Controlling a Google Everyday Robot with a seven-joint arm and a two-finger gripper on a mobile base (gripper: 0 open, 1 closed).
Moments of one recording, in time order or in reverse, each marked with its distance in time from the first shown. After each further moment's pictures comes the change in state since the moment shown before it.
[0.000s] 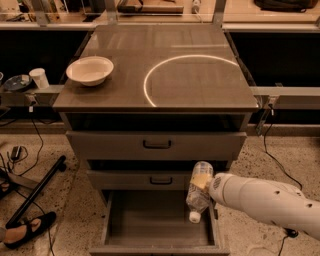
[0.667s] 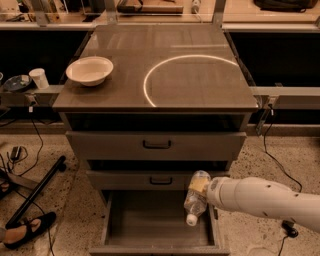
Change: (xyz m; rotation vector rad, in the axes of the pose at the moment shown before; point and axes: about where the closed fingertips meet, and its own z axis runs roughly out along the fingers) arm 0.018 -0.021 0.033 0.033 0.096 0.113
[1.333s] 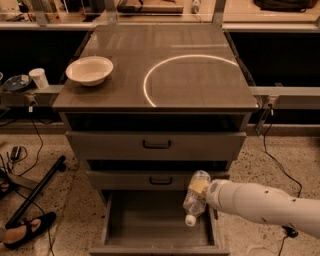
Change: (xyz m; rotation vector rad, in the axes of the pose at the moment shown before) arm 0.000 -0.004 0.005 -0.017 -0.039 0.008
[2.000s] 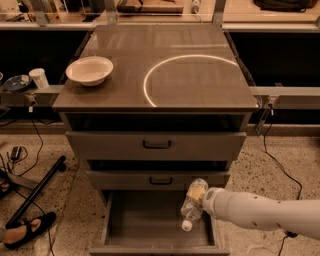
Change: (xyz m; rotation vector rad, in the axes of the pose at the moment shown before) arm 0.016 -0.024 0.038 0.009 0.005 0.046
